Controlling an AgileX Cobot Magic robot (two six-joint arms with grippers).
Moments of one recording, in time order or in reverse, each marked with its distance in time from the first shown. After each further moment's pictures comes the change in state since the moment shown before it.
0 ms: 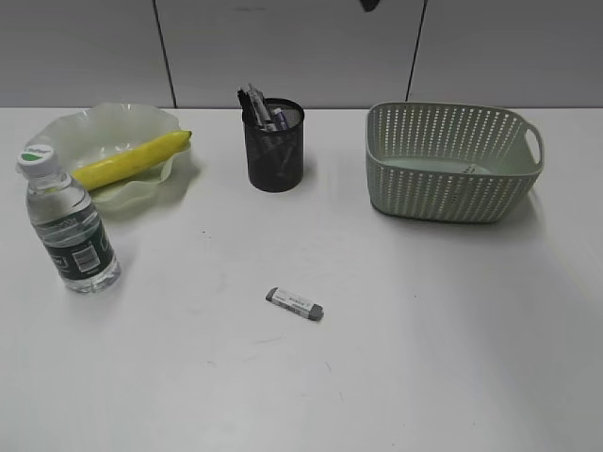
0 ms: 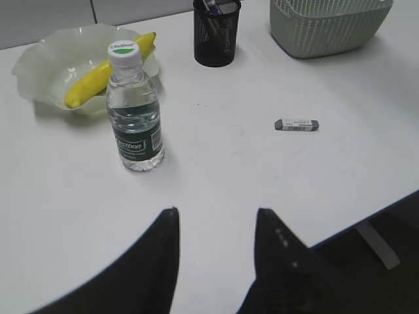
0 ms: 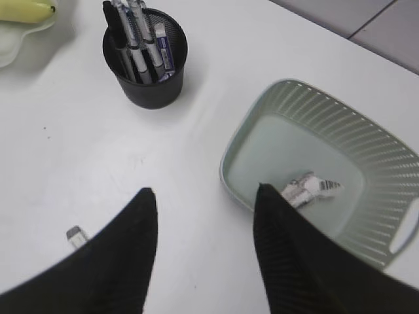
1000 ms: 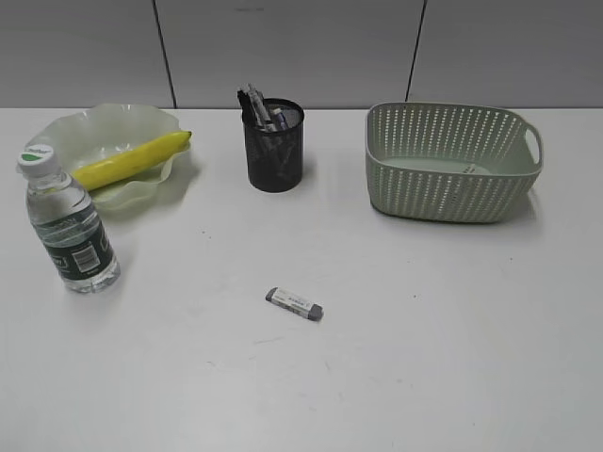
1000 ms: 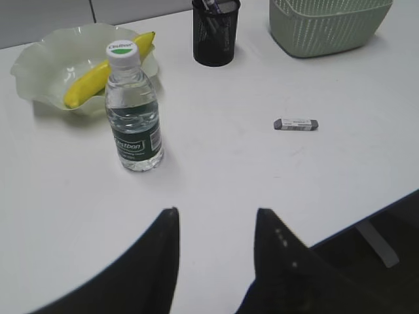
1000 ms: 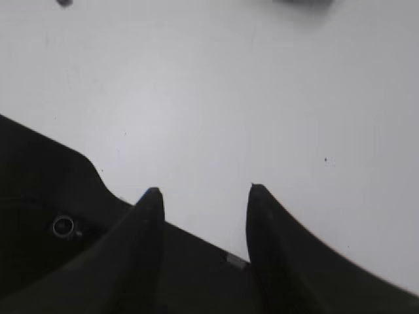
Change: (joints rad) left arm 0.000 0.020 -0.003 -0.001 -0.009 0.000; right arm 0.000 -1.515 1.397 -0.010 -0.049 -0.011
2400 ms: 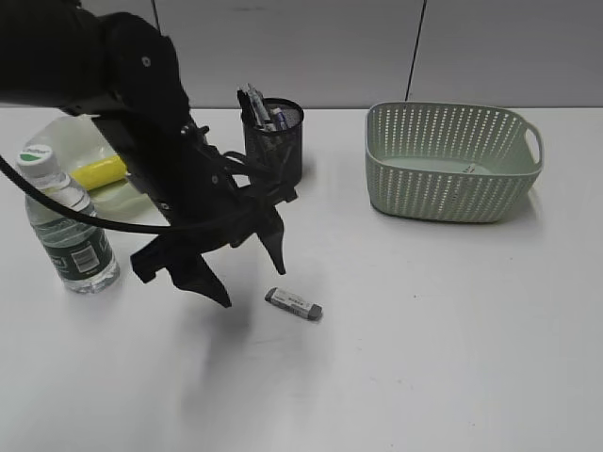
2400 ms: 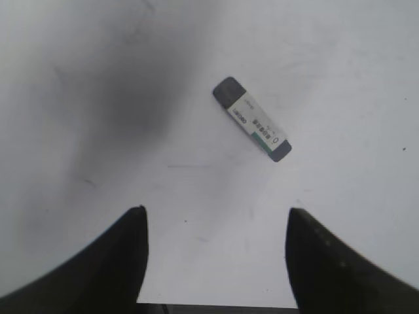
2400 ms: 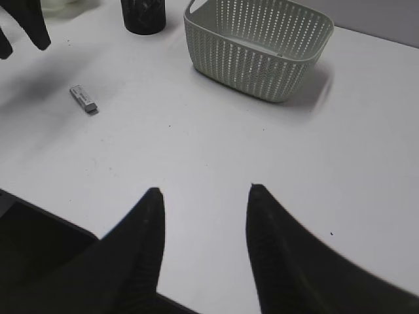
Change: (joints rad) left arm -0.046 1.810 -0.707 -0.402 -0.190 -0.690; right arm 0.000 -0.407 0.134 -0.001 -0.115 -0.004
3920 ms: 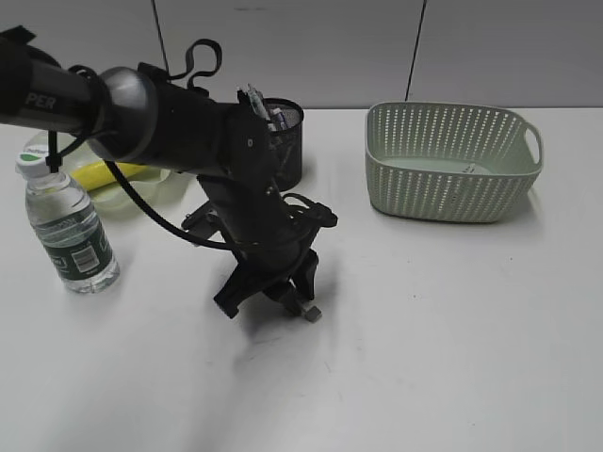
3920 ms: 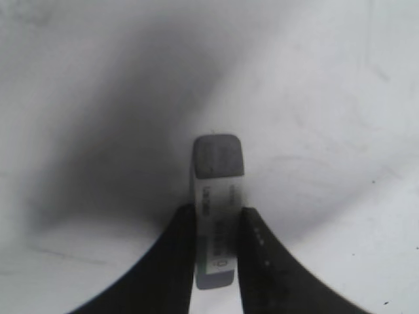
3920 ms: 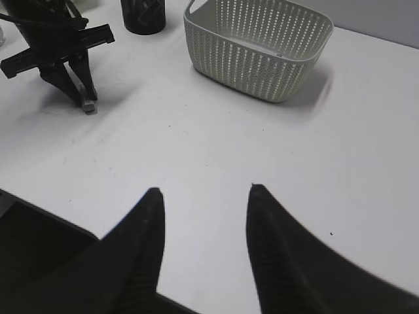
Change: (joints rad) left arm -0.084 0.295 -0.159 0.036 -0.150 -0.441; right arm 0.000 0.000 0.000 0.000 -0.001 0.000
